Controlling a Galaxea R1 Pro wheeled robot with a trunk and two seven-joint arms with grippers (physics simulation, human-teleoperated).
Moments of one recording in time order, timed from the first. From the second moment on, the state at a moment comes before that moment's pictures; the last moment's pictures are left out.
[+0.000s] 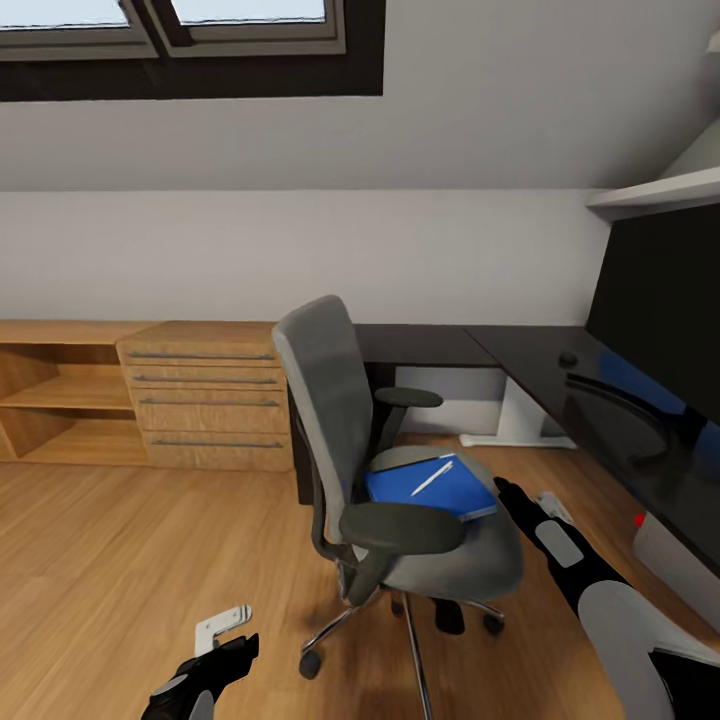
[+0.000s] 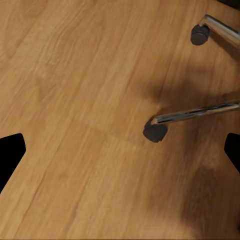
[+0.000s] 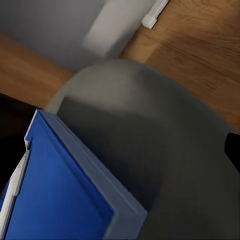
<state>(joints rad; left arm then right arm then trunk) -0.09 -0.07 0.03 -1.18 0.29 0.45 0.27 -0.80 -0.13 -0.19 -0.37 -0.84 0.09 0.05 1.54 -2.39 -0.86</state>
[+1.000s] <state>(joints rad) -0.09 -0.07 0.08 -1.19 0.30 0.45 0.27 -0.80 -0.17 -0.23 -0.35 -0.84 0.08 0.04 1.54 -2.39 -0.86</state>
